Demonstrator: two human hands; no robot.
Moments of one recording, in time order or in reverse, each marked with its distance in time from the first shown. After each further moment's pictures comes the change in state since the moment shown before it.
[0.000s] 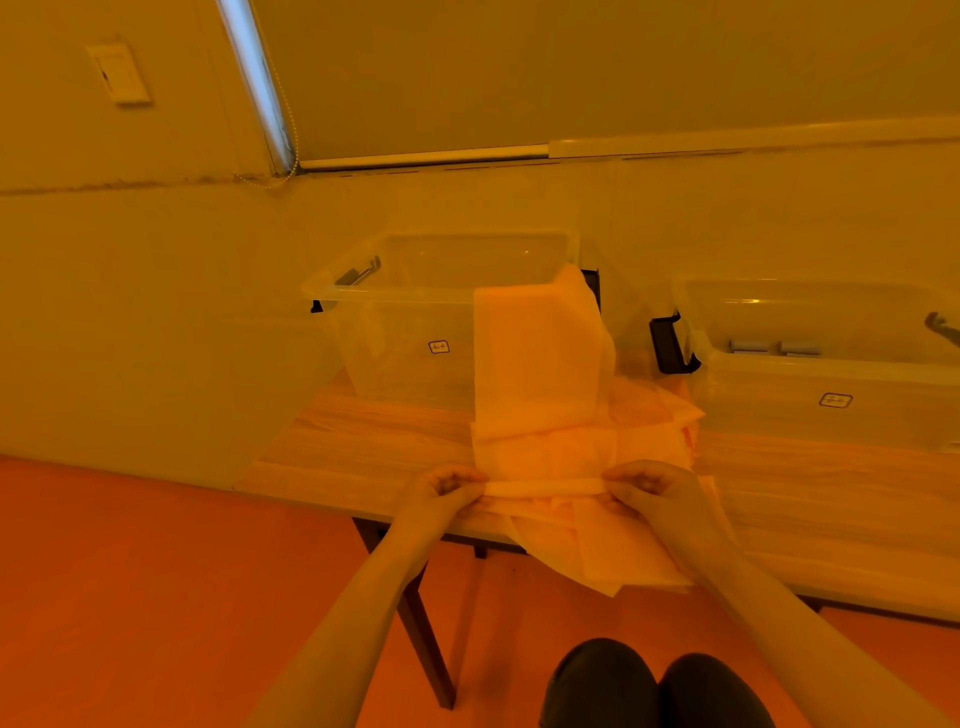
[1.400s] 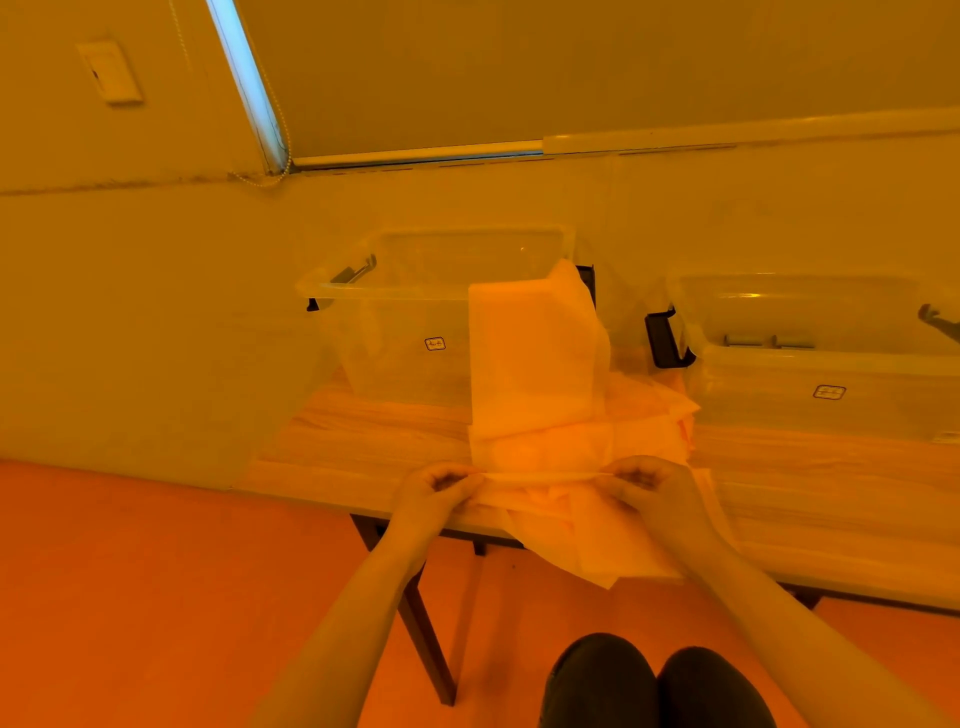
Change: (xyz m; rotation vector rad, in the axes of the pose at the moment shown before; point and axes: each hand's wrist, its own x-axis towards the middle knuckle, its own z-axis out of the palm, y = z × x) left_hand 0.000 -0.001 0.001 0.103 0.054 0.044; right_hand 0.004 0.008 0.003 -0.060 0.058 -0.114
